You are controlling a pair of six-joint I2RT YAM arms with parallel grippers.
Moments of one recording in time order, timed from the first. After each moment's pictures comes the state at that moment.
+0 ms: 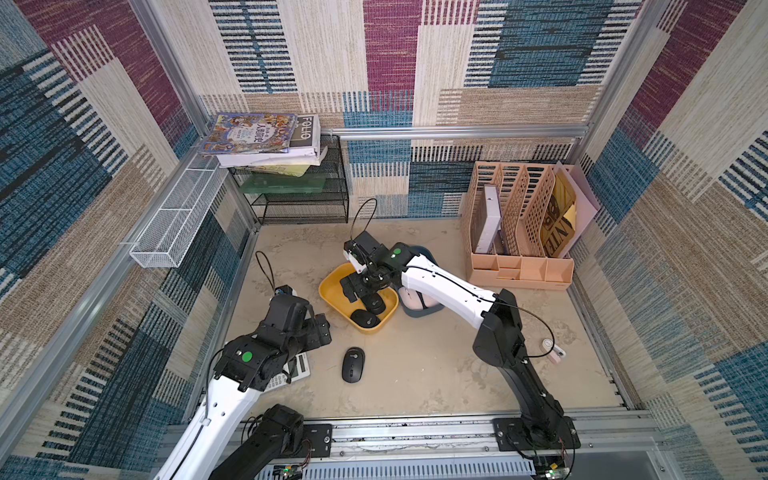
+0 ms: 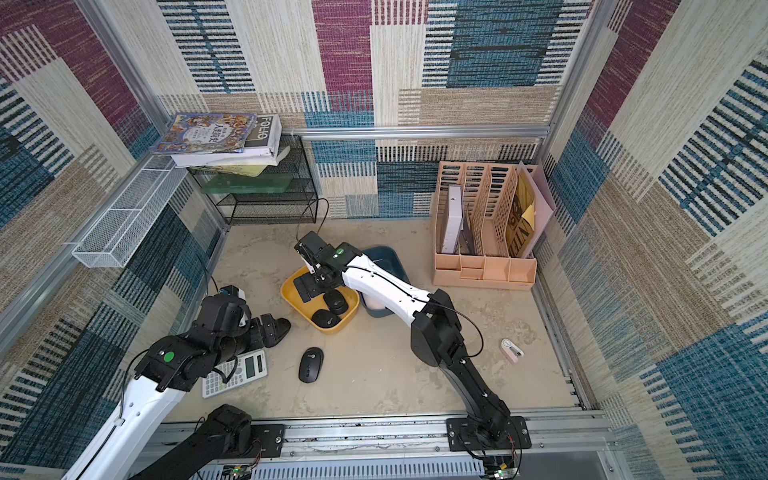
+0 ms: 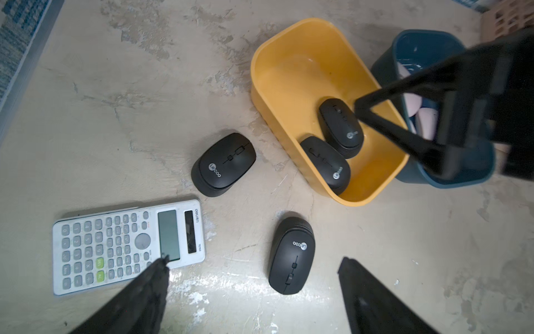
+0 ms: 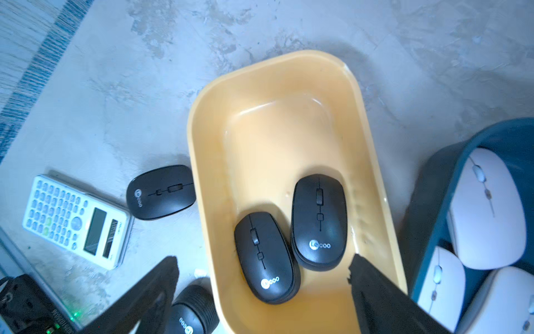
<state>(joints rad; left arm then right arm) -0.33 0.82 0.93 -1.08 -0.13 -0.57 0.93 2.22 2.19 -0.95 0.02 0.28</state>
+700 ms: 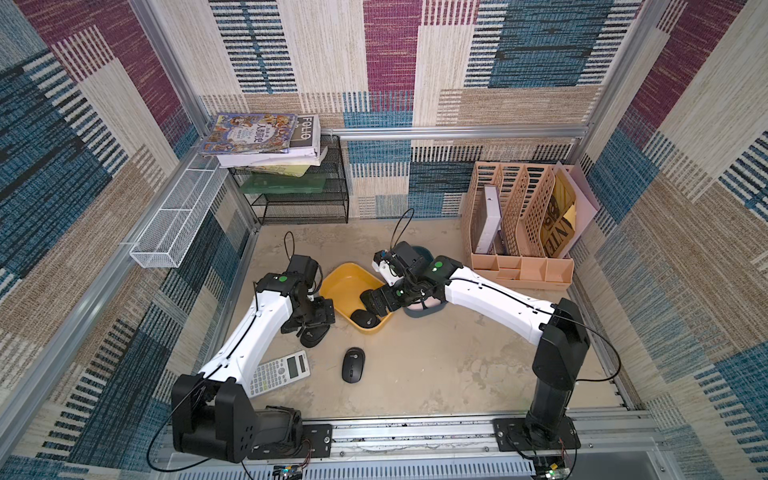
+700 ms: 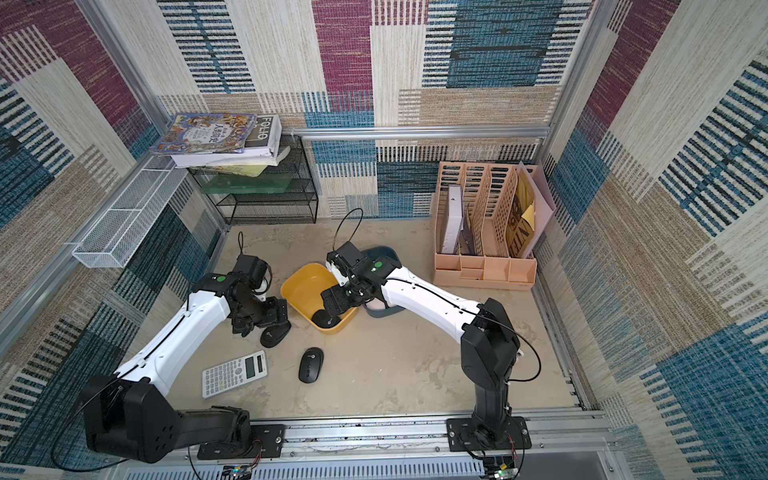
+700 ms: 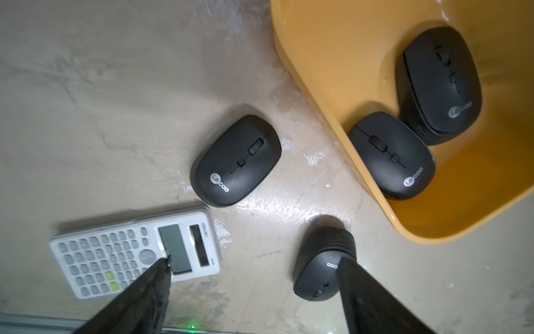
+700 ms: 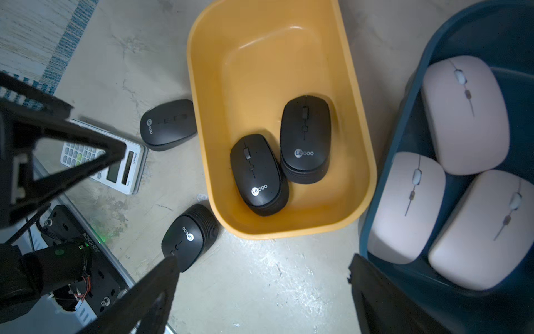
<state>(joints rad) -0.16 1.37 1.14 -1.14 -0.03 -0.33 0.88 1.82 1.61 -0.77 -0.07 0.28</state>
